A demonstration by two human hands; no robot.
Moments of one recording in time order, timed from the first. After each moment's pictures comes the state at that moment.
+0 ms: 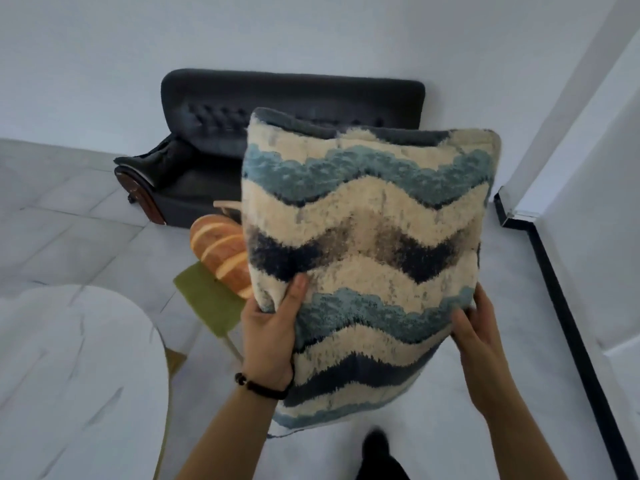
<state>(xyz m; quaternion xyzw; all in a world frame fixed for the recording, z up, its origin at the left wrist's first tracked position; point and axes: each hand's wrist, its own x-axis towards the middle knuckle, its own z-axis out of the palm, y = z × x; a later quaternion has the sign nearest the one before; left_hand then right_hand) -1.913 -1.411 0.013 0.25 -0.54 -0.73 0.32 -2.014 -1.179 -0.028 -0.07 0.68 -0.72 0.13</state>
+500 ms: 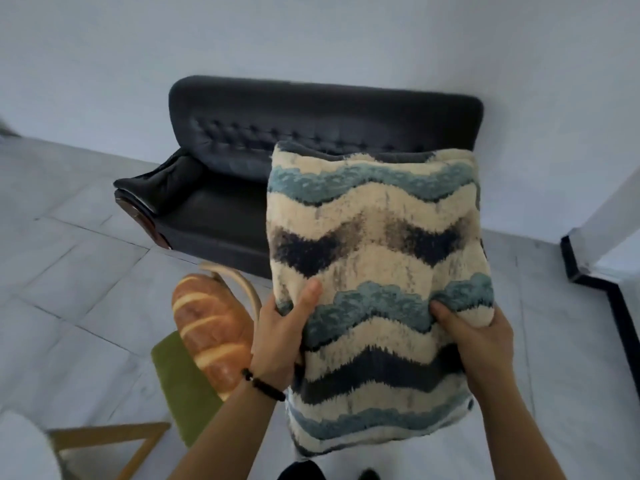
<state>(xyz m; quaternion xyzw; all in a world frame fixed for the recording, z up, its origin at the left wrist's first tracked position) -2.283 -1.580 0.014 0.28 -0.56 -0.75 0.24 -2.423 -1.369 -0.030 0.01 0.71 -0.70 0.09</state>
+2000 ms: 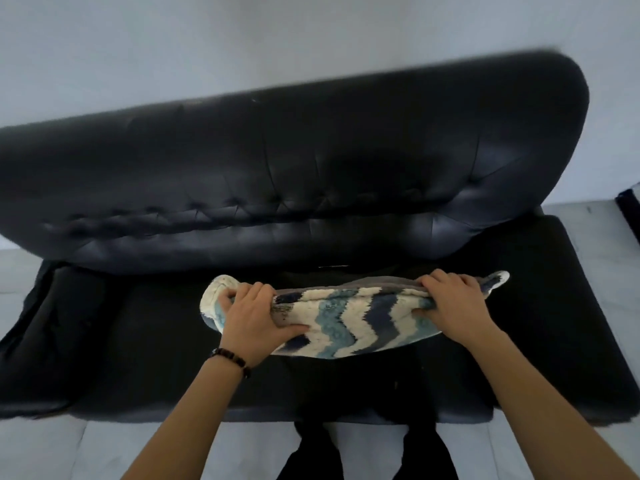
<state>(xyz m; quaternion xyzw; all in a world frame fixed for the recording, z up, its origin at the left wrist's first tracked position) -2.942 -2.180 -0.161 0.07 -0.99 -0.09 -0.03 -3.047 -1.837 -0.190 -0.19 0.97 -0.05 0.18</state>
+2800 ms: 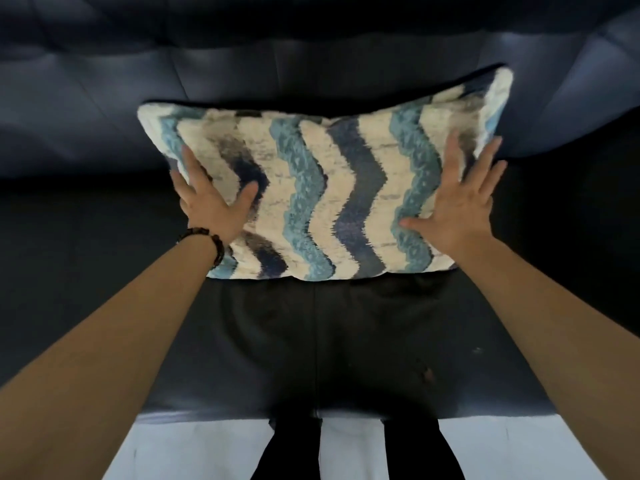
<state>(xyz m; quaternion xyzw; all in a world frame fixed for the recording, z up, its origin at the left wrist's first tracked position) -3.086 -2.265 -0.555 0.36 -0.85 -0.36 -0.08 -3.151 -1.942 -0.544 0.03 0.97 -0.11 0.21</state>
